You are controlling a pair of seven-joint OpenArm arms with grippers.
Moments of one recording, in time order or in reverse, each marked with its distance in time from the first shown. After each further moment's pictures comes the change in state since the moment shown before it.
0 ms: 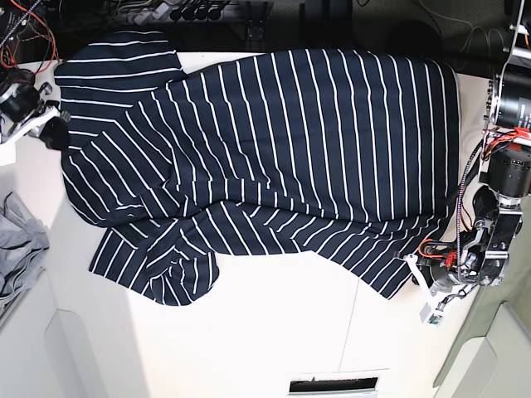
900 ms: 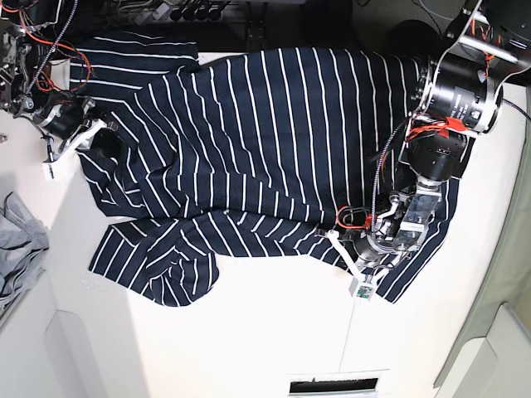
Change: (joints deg) left arm 2.1 15.3 -0.2 -13.7 8.1 5.0 -15.6; right arm 5.4 0.3 -14.7 -16.8 -4.3 1.5 4.3
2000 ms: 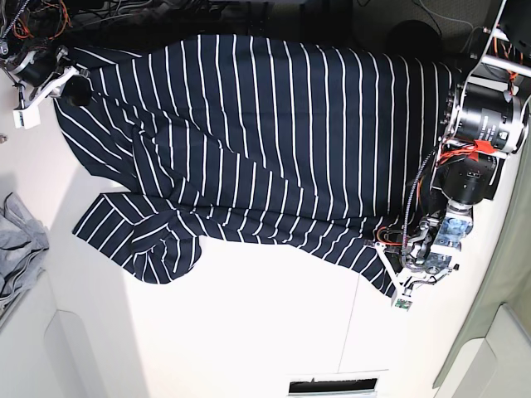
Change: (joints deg) left arm -5.4 -5.2 0.1 -0.9 5.2 7.1 9.8; right arm -15.1 2.1 10.3 10.4 3.3 0.2 -3.1
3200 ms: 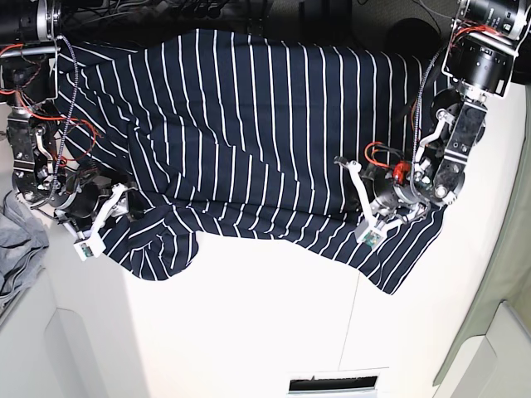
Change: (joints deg) left arm 29.4 -6.1 -0.1 46.3 -13.7 -10.6 14.0; right arm 37.9 -0.1 -29.1 -18.6 -21.3 -2.6 12.1
